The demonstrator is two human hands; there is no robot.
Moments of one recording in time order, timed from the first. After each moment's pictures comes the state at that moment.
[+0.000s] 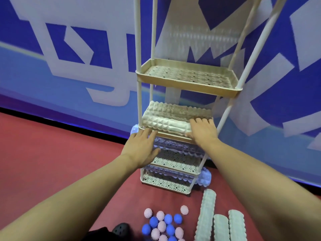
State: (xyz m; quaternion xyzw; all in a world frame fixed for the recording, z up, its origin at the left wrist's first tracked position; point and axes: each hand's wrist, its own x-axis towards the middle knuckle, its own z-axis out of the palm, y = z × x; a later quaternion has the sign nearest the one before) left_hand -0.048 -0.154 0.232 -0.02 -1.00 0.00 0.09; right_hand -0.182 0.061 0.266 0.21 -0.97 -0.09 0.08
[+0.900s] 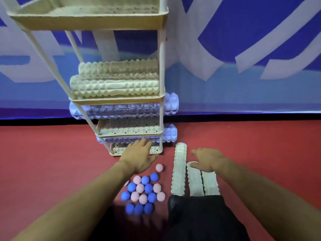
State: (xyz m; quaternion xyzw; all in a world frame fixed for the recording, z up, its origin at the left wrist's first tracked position) left_hand -0.044 0.005 0.100 -0.14 -0.98 -0.05 -0.14; right_hand -0.065 0.286 0.093 0.15 -0.94 -0.03 -0.30
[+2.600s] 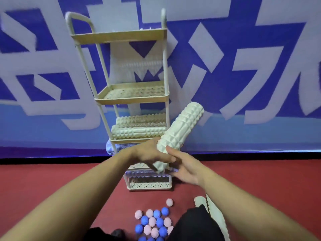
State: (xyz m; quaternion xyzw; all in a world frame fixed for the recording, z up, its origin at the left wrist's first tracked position) left_hand 0.033 0.021 0.370 -0.14 -0.86 -0.44 -0.22; right_hand 0.034 0.194 0.305 0.00 -0.49 0.81 -0.32
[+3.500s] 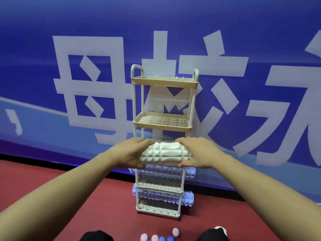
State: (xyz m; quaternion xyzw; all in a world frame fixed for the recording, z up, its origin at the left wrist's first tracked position) left_hand 0.109 -0.127 0.448 -0.21 -0.97 -0.01 0.11; right_hand 0.044 0.174 0.463 0.38 -0.91 -0.04 0.16
